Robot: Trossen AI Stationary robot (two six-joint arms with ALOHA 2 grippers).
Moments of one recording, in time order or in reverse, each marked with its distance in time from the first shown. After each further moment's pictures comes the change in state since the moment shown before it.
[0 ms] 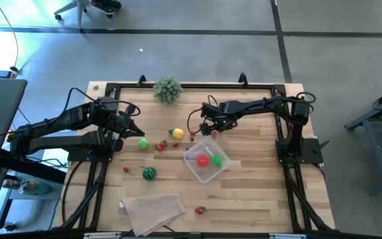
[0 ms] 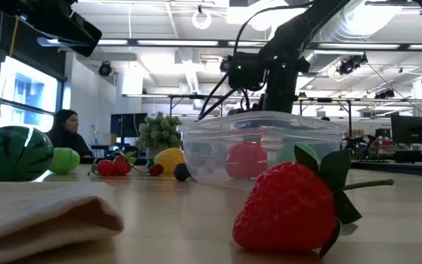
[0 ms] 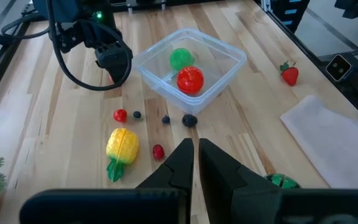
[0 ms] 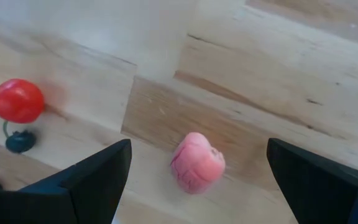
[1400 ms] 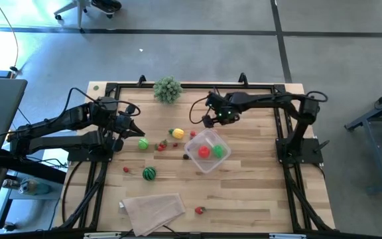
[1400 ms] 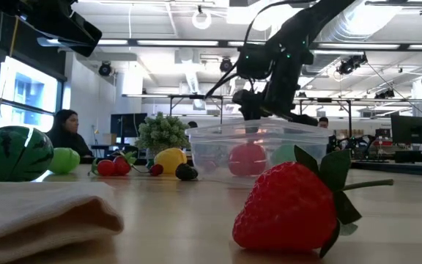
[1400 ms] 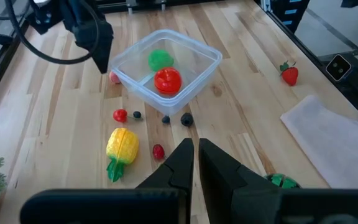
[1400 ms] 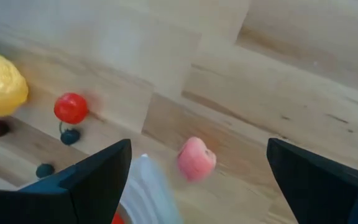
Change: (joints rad) left arm 0.000 0.000 0.000 0.000 0.000 0.000; right arm -0.091 -0.091 0.001 -0.023 -0.107 -0.086
